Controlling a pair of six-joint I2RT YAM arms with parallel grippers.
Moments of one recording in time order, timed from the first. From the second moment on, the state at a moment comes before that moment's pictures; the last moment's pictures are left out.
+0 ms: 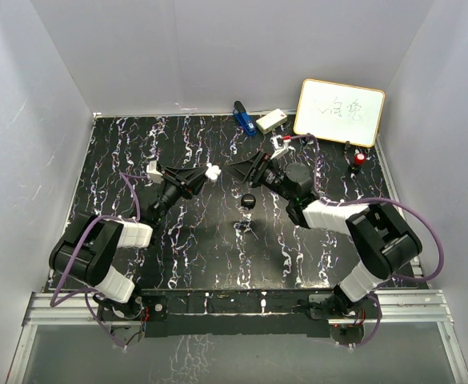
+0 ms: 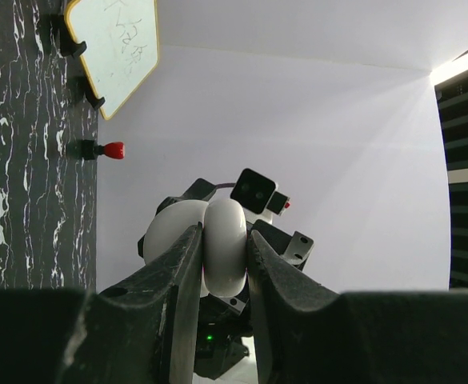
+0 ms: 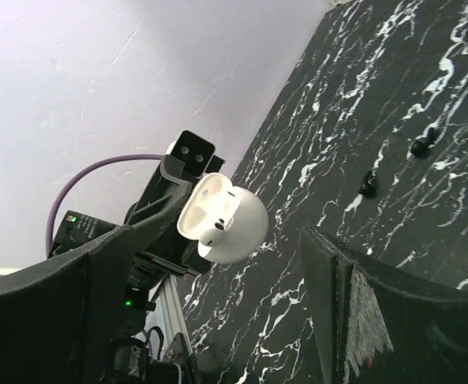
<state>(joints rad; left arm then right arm) -0.36 1.54 0.39 1.27 0.28 -1.72 0.54 1.59 0.70 0.98 -0.35 0.96</state>
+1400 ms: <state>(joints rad) -0.36 1.51 0.39 1.26 0.29 -1.72 0.51 1.76 0.81 1.00 -0.42 1.08</state>
